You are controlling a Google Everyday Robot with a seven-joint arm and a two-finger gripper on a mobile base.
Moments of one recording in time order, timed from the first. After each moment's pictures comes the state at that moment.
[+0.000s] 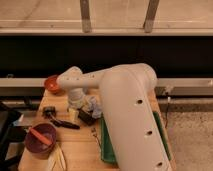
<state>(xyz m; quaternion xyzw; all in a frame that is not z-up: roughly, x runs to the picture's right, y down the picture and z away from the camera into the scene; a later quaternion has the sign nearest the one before) -0.129 0.141 0.846 -0.38 0.17 0.29 0.86</state>
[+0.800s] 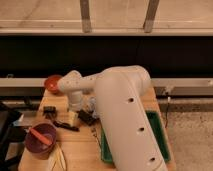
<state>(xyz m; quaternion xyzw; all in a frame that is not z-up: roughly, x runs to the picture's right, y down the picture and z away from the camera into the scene) -0.131 0.162 0.866 -0.38 0.19 0.31 0.85</state>
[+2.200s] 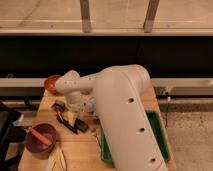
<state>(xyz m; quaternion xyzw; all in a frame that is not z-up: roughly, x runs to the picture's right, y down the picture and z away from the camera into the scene) -0.135 0.158 0.858 -0.38 0.20 0.31 0.85</state>
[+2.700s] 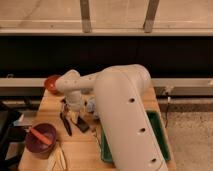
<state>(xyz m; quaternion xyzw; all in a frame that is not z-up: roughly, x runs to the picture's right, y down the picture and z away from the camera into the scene) -0.134 0.156 0.857 -0.38 0.20 0.31 0.85</state>
